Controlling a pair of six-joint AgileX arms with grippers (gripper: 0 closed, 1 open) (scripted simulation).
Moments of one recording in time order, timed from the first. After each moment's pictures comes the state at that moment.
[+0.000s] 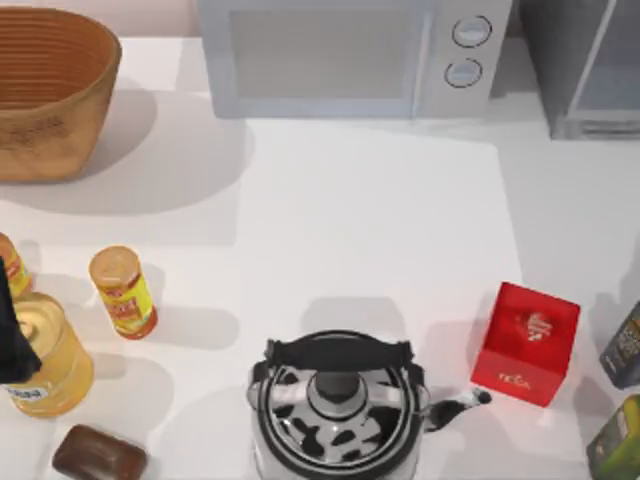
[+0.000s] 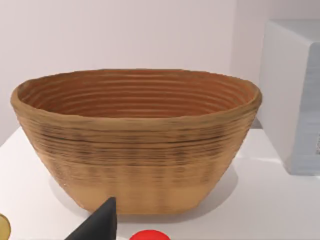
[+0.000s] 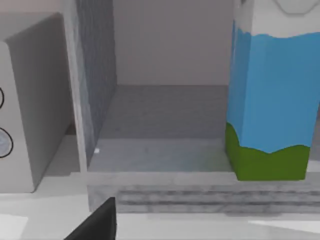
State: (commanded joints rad) left arm 0.00 0.00 0.00 0.00 0.00 0.00; right arm -0.32 1.10 0.10 0.97 -0.31 0.01
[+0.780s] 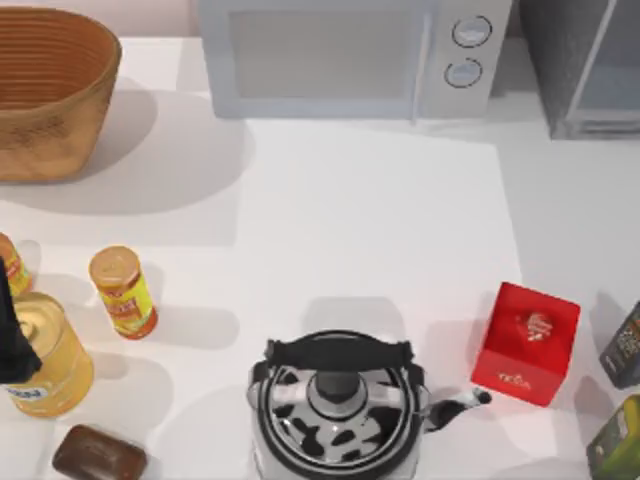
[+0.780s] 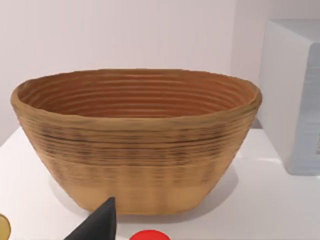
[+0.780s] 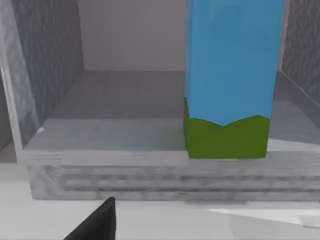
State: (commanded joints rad) left arm 0.00 0.00 0.00 0.00 0.00 0.00; right arm -0.53 1.79 0.18 1.62 -0.51 0.02
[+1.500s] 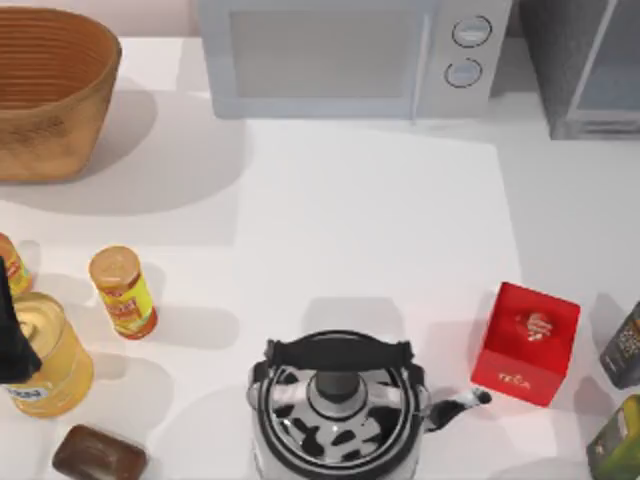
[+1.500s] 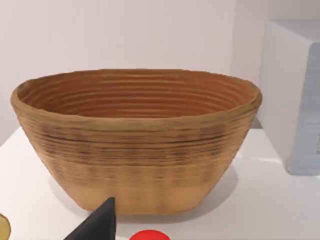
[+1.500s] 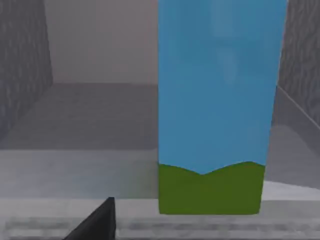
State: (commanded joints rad) left arm 0.00 0.00 0.00 0.00 0.00 0.00; right arm -0.46 1.94 0.48 1.46 -0.43 0.01
